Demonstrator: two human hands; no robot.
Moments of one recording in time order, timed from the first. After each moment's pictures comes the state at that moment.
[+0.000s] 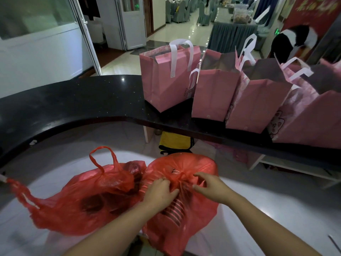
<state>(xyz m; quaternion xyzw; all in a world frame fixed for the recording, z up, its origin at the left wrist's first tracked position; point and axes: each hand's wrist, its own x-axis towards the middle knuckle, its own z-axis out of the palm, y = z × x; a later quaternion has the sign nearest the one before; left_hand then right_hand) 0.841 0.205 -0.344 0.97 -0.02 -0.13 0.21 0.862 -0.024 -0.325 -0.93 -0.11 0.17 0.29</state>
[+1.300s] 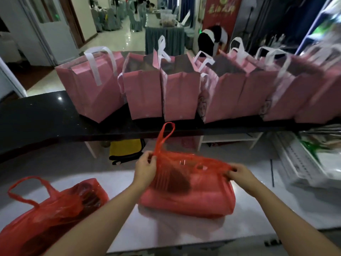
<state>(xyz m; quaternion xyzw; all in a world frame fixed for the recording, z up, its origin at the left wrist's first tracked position) 0.886 0.088 -0.317 0.84 -0.05 -0.01 0.53 0.753 -0.234 -0.298 -0.84 0.21 0.03 0.49</state>
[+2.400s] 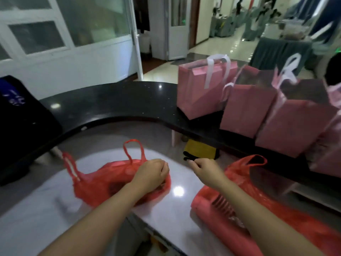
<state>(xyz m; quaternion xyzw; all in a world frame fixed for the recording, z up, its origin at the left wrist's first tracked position) 0.841 0.267 -0.269 0.97 -0.03 0.07 0.23 0.900 0.042 -0.258 -0.93 -0.17 0.09 0.31</state>
